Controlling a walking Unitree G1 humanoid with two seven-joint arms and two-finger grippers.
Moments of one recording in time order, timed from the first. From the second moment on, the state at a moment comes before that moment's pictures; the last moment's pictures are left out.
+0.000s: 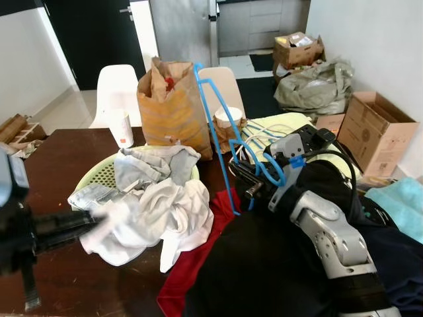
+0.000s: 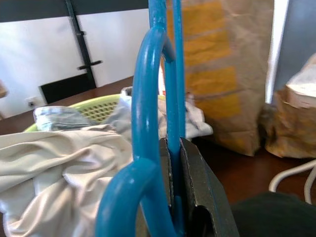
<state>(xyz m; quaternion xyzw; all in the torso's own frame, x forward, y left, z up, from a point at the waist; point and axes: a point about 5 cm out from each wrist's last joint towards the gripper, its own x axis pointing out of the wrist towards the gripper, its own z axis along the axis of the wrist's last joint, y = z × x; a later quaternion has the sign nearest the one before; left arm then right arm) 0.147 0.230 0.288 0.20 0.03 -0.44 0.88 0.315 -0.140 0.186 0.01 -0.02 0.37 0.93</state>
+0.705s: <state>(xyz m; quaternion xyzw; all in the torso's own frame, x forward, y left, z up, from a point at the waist) 0.135 0.213 0.240 0.13 0.17 -0.51 0.83 0.309 -0.135 0.184 -0.03 -0.01 0.41 0.91</state>
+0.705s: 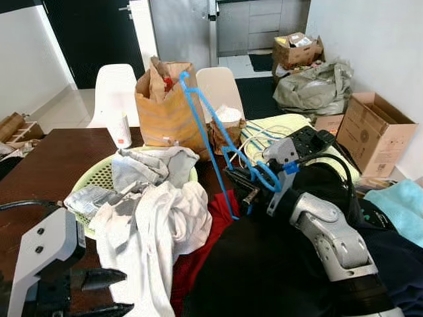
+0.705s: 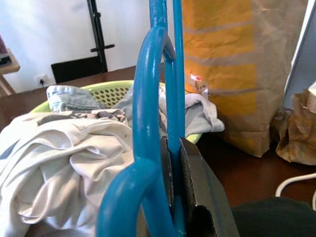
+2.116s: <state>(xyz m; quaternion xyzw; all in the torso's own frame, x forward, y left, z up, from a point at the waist) 0.267 0.189 0.190 0.02 -0.03 -0.30 0.95 0.304 -0.128 0.179 -0.02 0.00 0.40 0.92</state>
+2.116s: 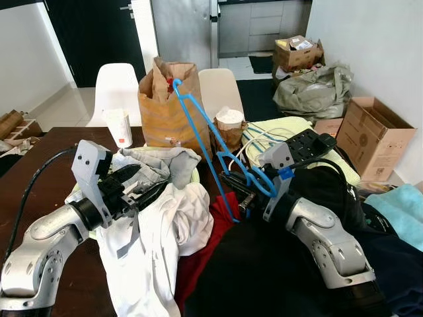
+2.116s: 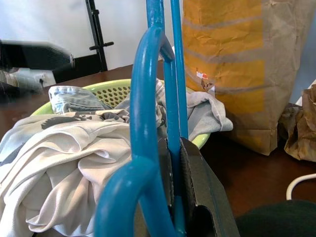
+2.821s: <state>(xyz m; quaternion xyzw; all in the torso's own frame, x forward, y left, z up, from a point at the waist) 0.283 0.176 0.163 0.20 -0.02 -0.23 0.95 0.305 -0.129 0.180 -0.02 0.00 0.39 0.92</state>
